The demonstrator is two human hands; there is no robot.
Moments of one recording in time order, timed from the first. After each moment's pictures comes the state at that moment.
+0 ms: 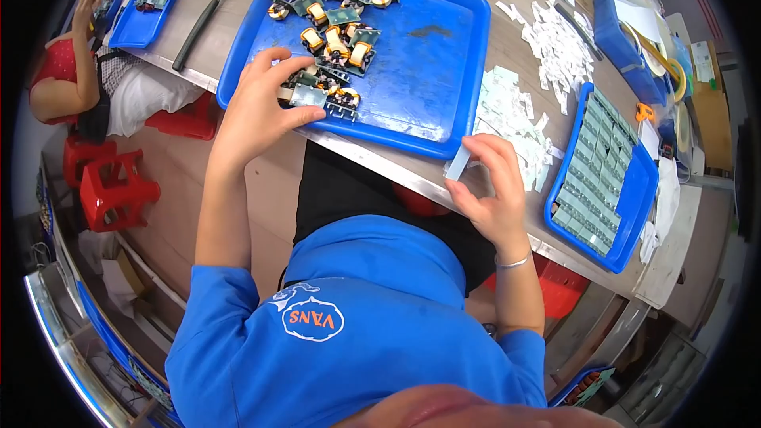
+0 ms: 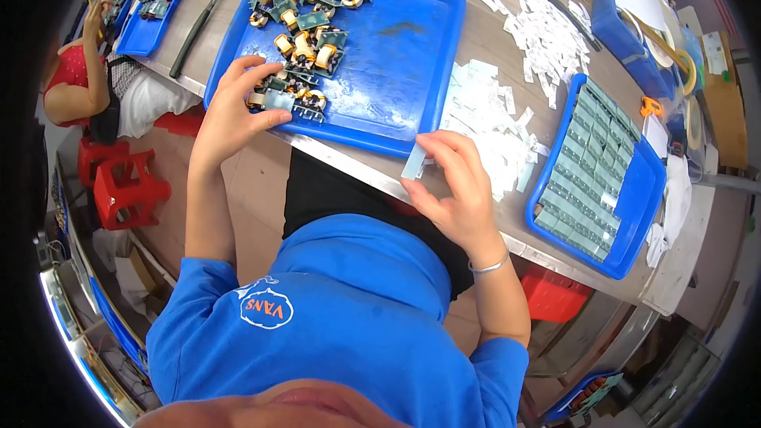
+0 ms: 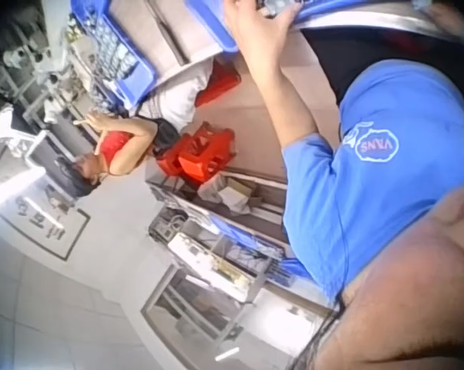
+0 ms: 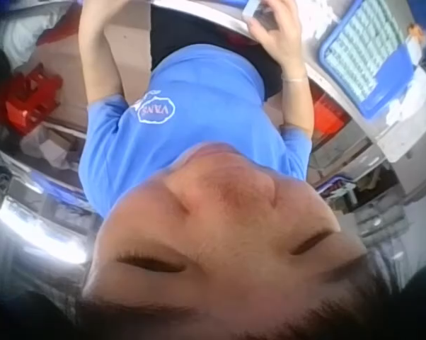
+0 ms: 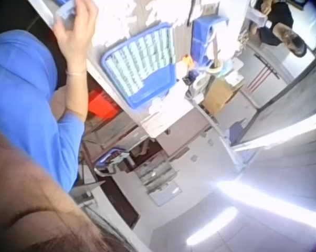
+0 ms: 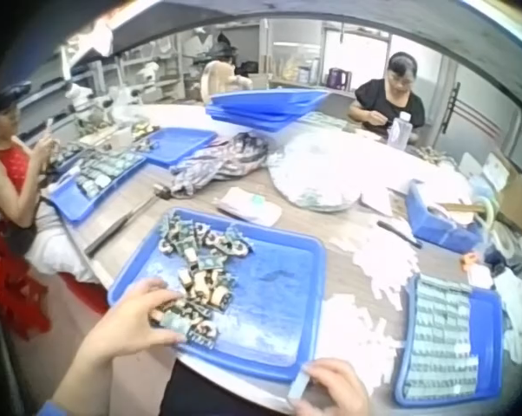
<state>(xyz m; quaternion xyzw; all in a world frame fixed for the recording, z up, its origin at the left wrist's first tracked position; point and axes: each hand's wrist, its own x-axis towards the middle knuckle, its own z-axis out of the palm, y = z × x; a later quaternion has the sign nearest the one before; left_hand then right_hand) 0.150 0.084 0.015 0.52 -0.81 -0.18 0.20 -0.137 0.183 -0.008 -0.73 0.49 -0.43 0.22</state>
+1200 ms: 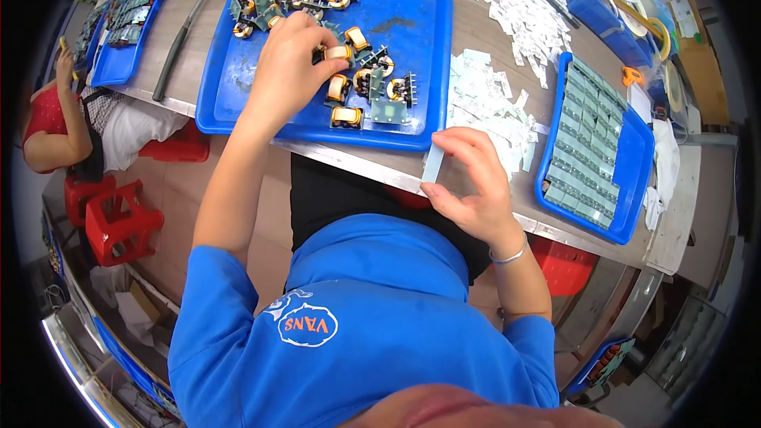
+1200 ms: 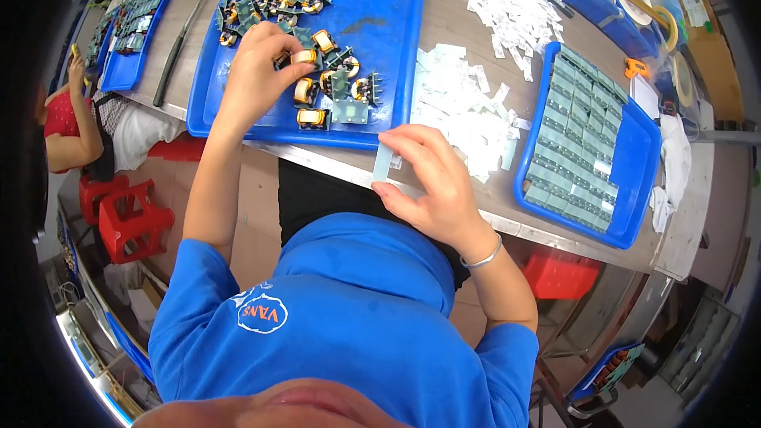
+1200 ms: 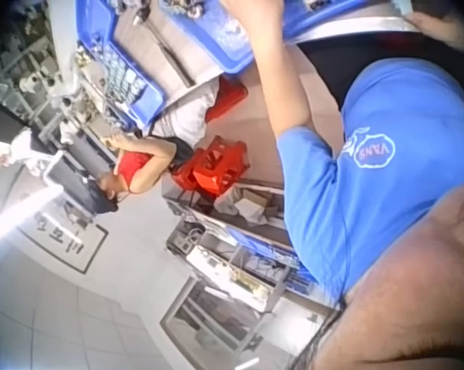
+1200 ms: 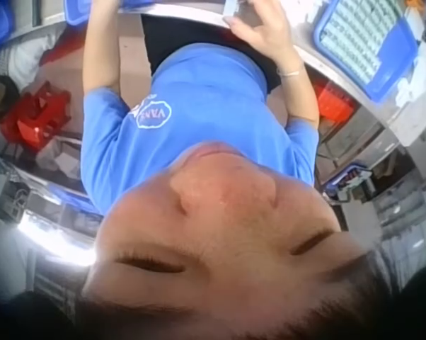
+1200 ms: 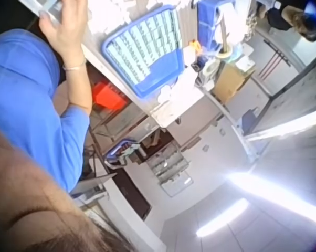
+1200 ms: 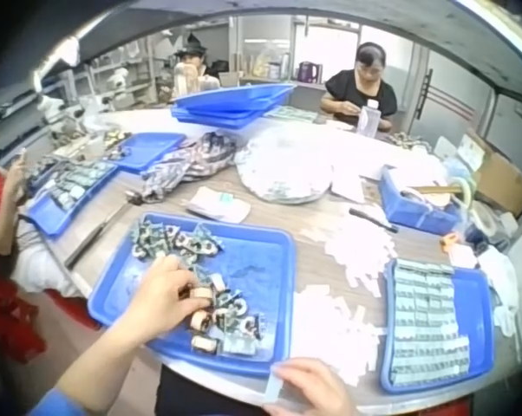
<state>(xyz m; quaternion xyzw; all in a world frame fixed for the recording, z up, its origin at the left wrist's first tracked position) 0.083 0.034 0.007 0.42 -0.85 -0.10 0.30 -0.134 0.190 0.005 -0.72 0.47 -0.45 0.24</state>
